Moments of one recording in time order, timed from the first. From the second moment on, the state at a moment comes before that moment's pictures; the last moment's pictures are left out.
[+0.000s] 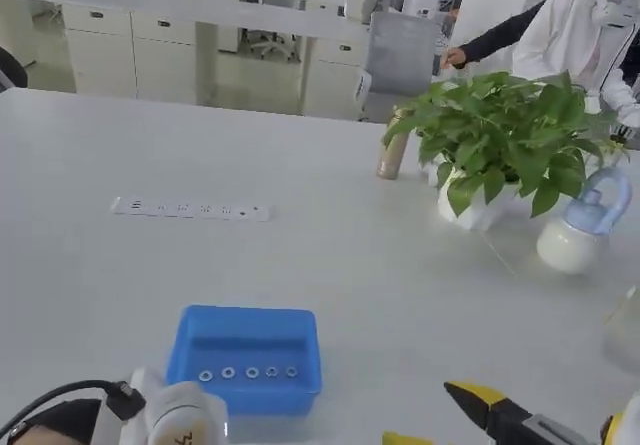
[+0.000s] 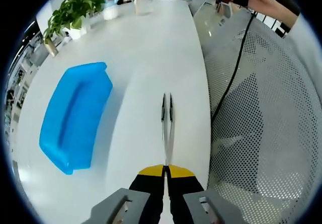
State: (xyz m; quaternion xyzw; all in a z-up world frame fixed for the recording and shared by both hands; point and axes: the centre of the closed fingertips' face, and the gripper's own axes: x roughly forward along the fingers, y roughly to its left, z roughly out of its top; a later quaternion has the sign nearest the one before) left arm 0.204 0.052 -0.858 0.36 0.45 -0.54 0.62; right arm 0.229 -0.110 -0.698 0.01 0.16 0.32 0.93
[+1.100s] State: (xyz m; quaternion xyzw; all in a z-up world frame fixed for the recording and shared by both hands) left arm 0.206 0.051 -0.812 0.26 0.43 -0.45 0.74; right arm 0.224 -0.101 -0.669 -0.03 0.07 0.41 0.91
